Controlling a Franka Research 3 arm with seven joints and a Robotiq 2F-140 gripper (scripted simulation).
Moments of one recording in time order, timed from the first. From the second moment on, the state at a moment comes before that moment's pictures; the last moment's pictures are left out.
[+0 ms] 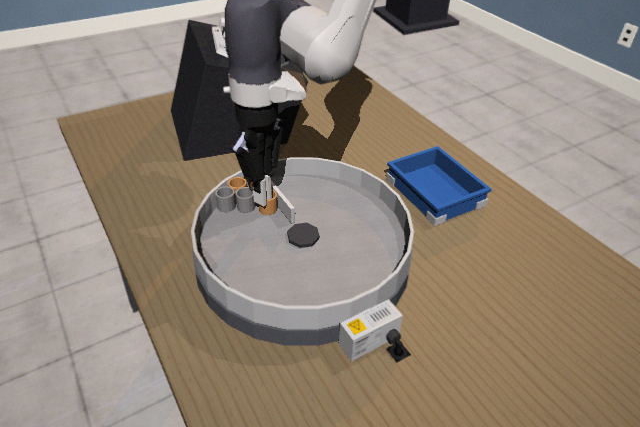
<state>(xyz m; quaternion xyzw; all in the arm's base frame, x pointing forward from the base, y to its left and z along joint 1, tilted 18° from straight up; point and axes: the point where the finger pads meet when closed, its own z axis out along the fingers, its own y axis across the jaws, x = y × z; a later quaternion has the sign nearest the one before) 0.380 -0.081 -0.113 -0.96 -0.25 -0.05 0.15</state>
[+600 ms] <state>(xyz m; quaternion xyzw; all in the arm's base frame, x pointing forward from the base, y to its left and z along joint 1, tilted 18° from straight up) 0.380 -0.082 -0.109 -0.95 -0.25 -0.05 0.15</state>
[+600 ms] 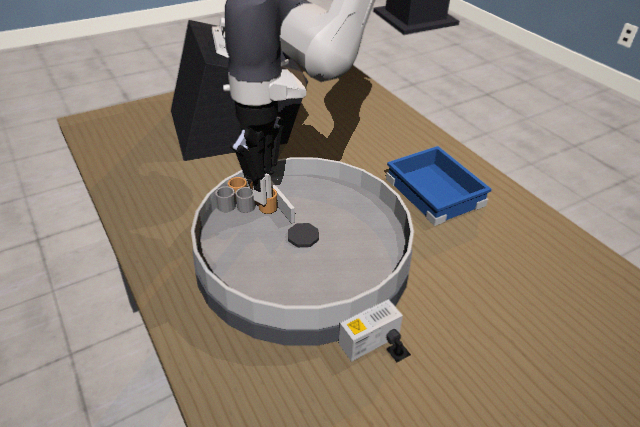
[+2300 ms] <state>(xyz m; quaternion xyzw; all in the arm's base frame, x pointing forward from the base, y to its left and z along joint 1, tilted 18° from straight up) 0.378 -0.104 -0.045 -0.95 -0.25 -0.06 0.15</state>
